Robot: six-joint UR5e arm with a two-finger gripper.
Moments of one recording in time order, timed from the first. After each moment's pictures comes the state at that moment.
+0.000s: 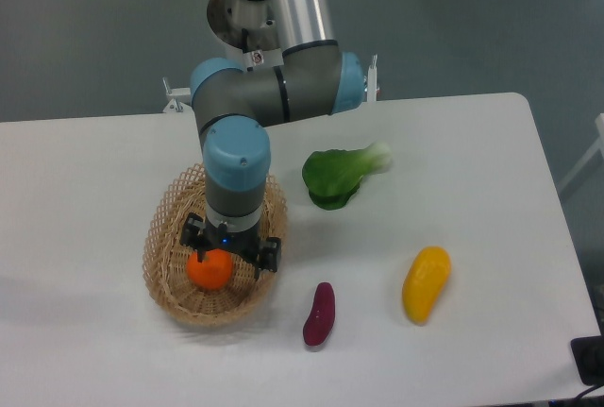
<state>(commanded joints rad) 2.17 -1.98 -1.72 -0.96 1.44 0.48</state>
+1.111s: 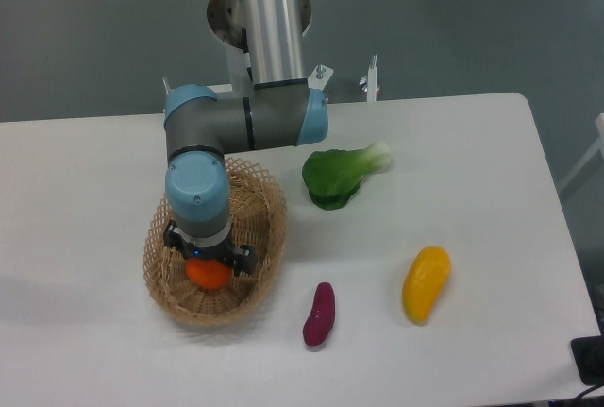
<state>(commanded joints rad) 2.11 -2.05 -1.72 -0.95 1.53 0.46</state>
